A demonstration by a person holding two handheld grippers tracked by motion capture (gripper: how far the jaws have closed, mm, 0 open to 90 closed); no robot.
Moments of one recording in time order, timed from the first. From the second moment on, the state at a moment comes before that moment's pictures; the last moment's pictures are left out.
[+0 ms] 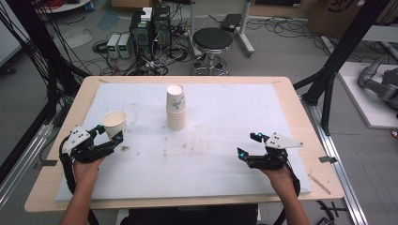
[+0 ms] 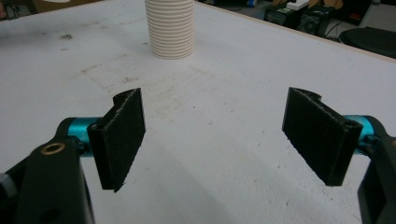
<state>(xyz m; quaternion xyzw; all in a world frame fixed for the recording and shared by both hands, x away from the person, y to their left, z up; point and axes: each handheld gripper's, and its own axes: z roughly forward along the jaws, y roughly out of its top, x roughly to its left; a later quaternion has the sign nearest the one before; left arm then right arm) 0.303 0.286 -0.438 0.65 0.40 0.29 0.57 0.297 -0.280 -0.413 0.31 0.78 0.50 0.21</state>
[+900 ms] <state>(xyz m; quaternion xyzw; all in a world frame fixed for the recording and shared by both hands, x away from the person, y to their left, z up) 0.301 0.278 -0.455 0.70 0.48 0.29 0.44 0.289 -0.281 -0.413 0.30 0.79 0.50 0.20</state>
